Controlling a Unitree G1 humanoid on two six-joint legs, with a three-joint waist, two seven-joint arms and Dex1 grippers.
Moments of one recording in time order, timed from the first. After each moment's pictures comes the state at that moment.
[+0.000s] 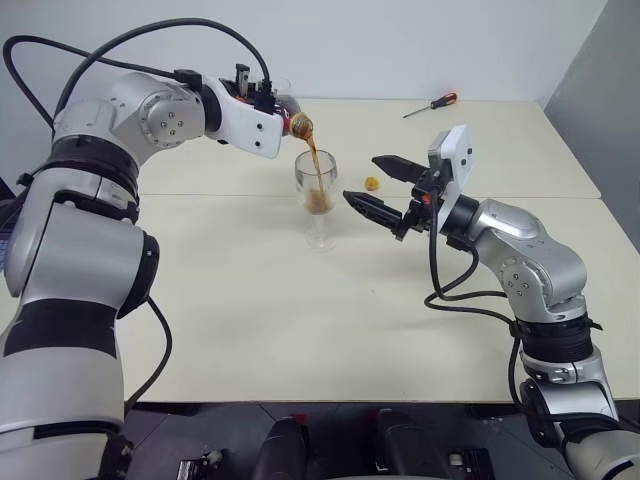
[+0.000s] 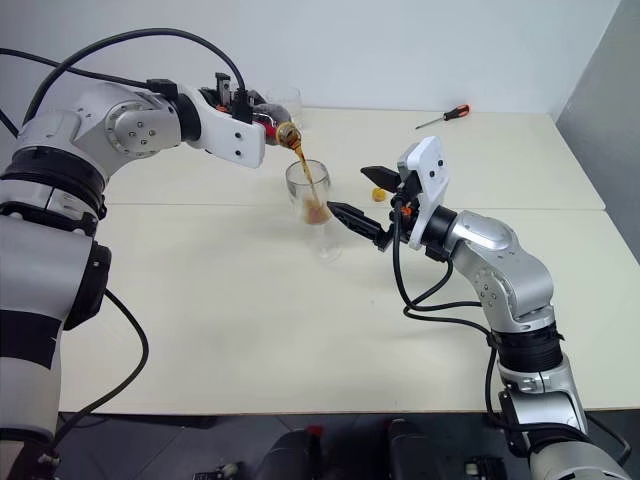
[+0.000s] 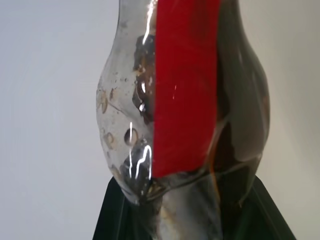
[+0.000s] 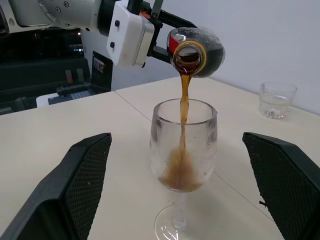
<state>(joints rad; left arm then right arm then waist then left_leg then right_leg) -1.57 0.70 -0.53 1.35 0.79 -0.86 -0.37 -0.68 -0.39 0.05 -0.22 0.53 0.62 0.63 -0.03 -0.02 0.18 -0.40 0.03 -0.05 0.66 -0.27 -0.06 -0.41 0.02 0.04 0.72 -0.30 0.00</state>
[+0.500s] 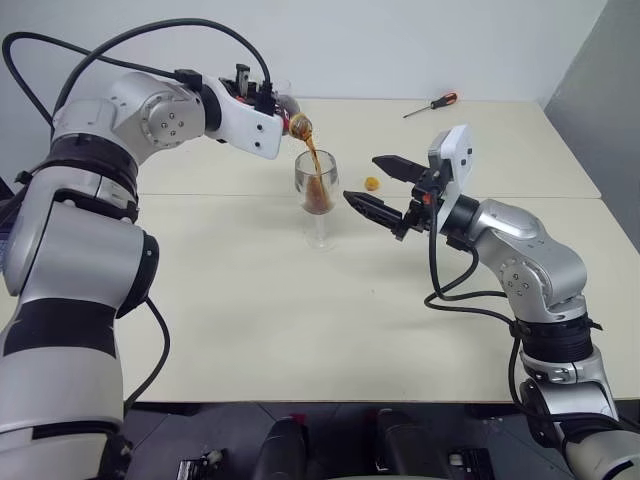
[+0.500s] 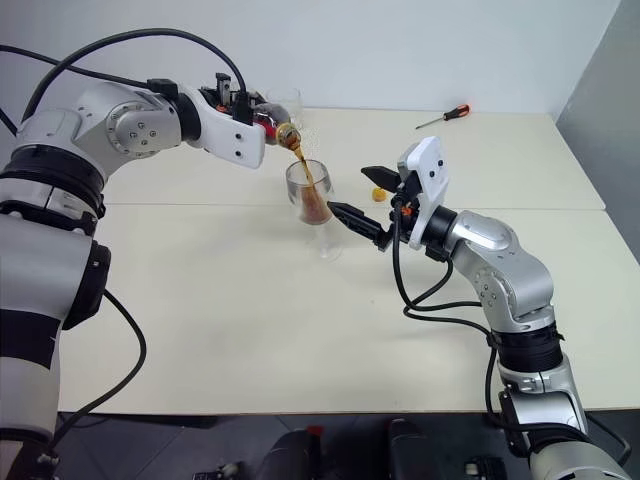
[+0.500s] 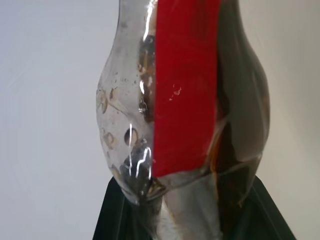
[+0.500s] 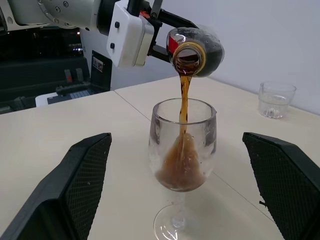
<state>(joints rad) -1.58 0.70 -0.55 1.35 0.80 -0.85 -0.34 -0.68 -0.39 0.05 -0.22 0.52 0.62 0.63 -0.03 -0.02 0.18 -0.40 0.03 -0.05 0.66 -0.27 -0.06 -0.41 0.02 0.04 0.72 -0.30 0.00</state>
